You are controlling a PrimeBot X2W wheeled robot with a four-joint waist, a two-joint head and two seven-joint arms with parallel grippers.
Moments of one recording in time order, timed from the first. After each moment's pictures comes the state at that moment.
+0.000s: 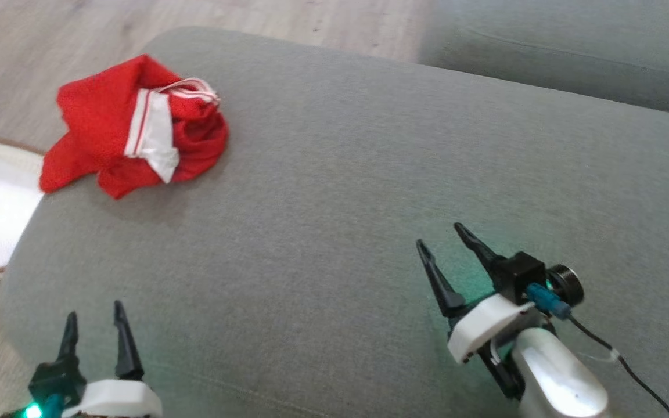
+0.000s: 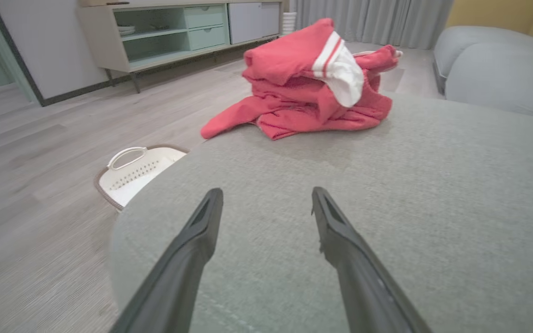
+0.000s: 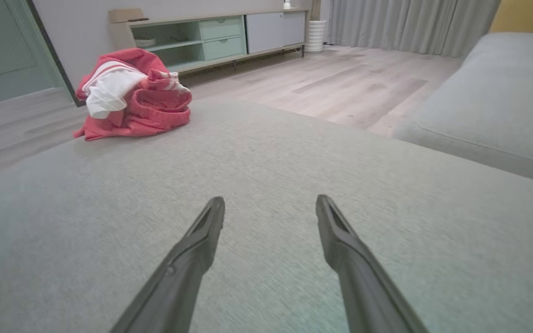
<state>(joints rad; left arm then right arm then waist) -0.05 0.04 0.14 0.48 -0.10 -0.02 -0.25 -0.28 -0.08 0.36 0.60 0.11 0.13 -0.25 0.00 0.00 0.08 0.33</state>
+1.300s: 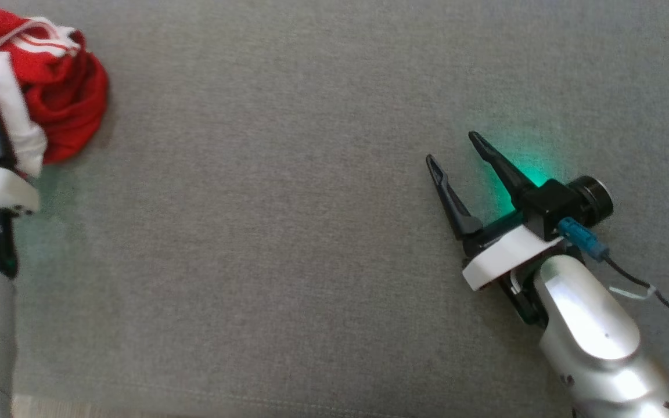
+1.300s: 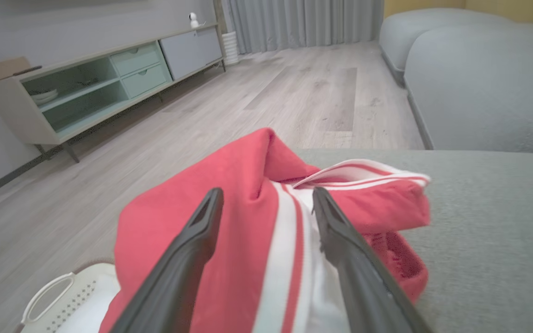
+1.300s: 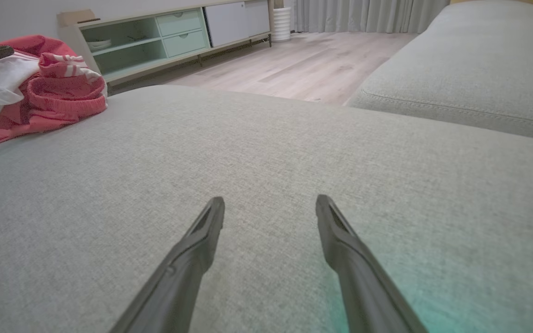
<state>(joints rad) -0.73 0.34 0.06 0.86 -0.21 -0.13 -0.25 -0.45 -0.17 0.43 0.46 0.15 0.13 -0.25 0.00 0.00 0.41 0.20</state>
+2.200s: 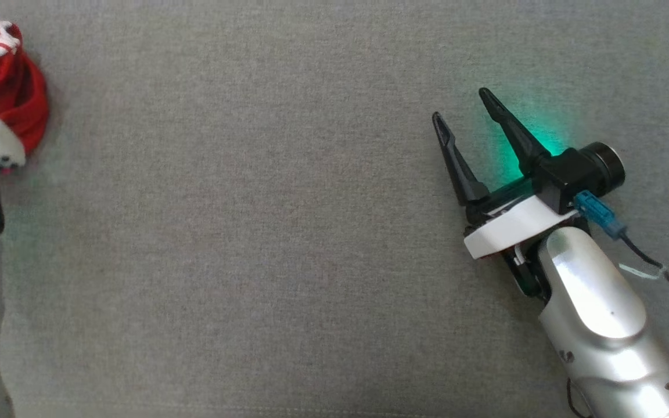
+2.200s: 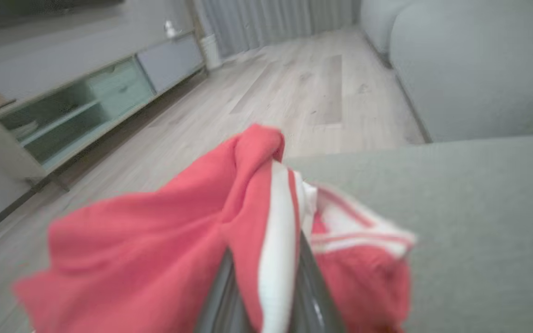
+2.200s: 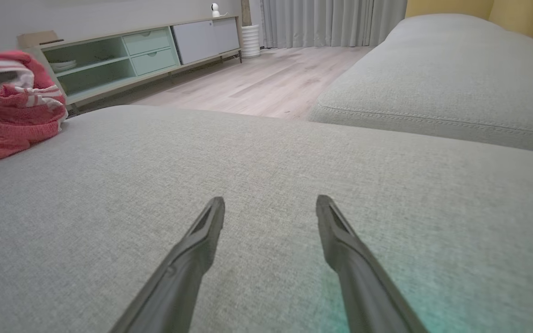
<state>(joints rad) -0.89 0.37 0.01 0.99 -0.16 -0.04 -0.25 -0.50 -0.15 0.38 0.41 0.14 0.13 -0.26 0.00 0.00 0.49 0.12</state>
